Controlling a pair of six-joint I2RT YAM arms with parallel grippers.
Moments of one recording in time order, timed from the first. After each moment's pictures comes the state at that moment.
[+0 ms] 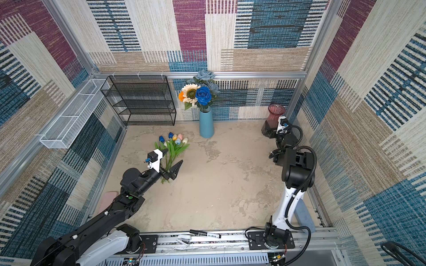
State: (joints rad) left arm -0.42 0.96 0.40 0.65 0.27 0.02; right arm -0.30 2.10 1.11 1.19 -0.38 -0.02
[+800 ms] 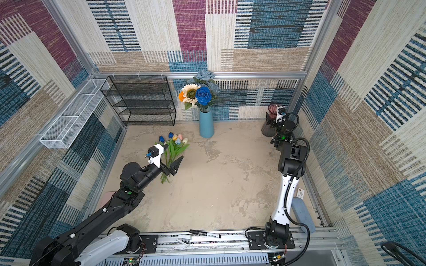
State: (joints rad) left arm -0.42 0.99 0.49 0.56 0.26 0.05; right arm -0.31 2.47 1.70 0.93 -0.47 -0.07
